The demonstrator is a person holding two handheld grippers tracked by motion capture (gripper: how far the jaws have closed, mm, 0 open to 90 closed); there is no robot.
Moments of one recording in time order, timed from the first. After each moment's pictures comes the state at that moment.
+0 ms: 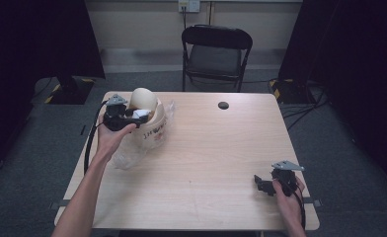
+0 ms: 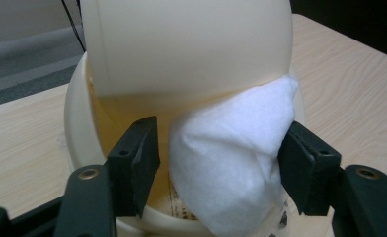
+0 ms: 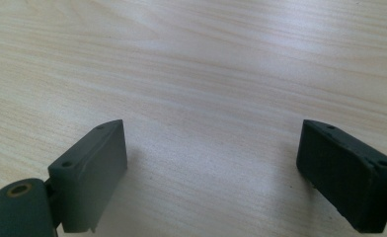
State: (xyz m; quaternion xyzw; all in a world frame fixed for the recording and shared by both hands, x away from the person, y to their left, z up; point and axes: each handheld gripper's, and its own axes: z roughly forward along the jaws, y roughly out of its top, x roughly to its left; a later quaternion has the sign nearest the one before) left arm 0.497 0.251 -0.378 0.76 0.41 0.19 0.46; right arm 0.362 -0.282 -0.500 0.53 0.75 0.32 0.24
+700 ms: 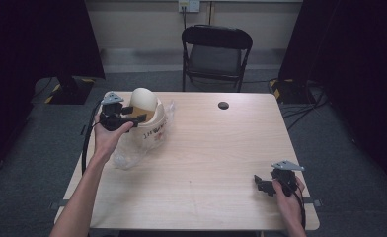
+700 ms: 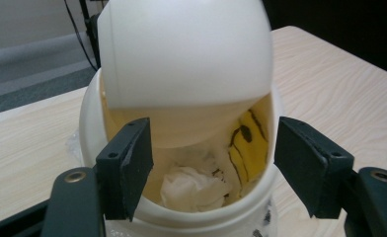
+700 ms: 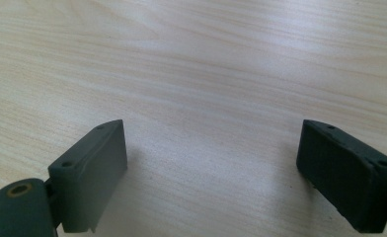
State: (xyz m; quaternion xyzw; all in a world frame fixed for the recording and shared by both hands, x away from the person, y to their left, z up) left arm 0.482 0.256 -0.362 0.76 0.40 0.20 0.47; right arm 0.362 -0.282 -0.500 0.53 0.75 0.32 0.24
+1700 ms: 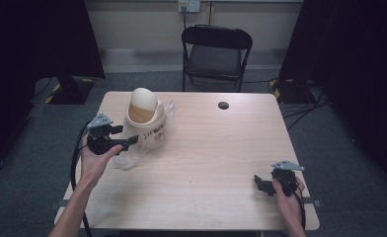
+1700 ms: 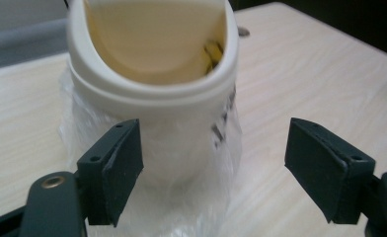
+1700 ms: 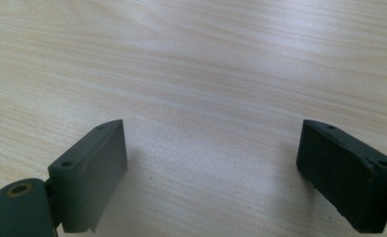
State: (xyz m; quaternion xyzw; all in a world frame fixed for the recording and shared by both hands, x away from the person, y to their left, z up) left arm 0.413 0.273 -0.383 0.77 0.41 0.19 0.45; right arm 0.362 -0.282 -0.500 0.53 0.75 0.32 0.24
